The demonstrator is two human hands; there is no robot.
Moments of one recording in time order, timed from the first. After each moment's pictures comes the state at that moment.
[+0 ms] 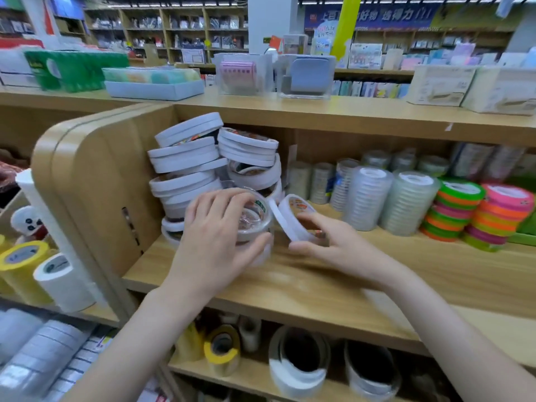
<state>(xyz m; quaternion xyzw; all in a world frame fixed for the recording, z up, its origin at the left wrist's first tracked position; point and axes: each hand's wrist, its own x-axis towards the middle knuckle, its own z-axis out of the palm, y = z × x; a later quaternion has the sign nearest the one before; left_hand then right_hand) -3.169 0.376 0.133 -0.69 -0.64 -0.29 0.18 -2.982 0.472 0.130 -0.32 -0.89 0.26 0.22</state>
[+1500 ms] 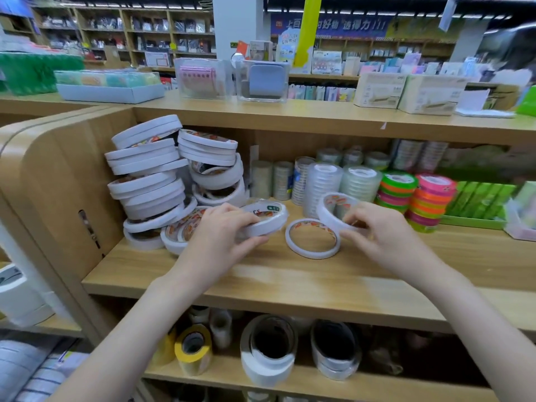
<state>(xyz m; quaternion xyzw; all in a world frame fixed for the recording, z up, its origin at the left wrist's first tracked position) -3.130 0.394 0.131 -0.74 -0.57 -0.35 0.04 -2.878 0.459 0.145 -0.40 -0.87 0.02 0.30</state>
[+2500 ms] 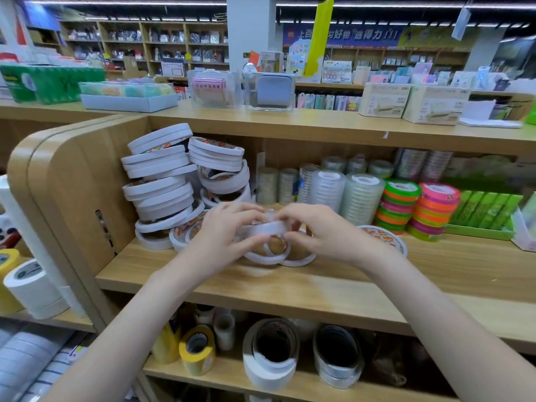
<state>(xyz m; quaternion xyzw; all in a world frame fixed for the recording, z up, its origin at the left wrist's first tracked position) -3.138 0.395 0.139 -0.76 -0.56 -0.31 -0.03 -2.948 0.457 0.164 -0.24 -0.94 0.13 0.20</state>
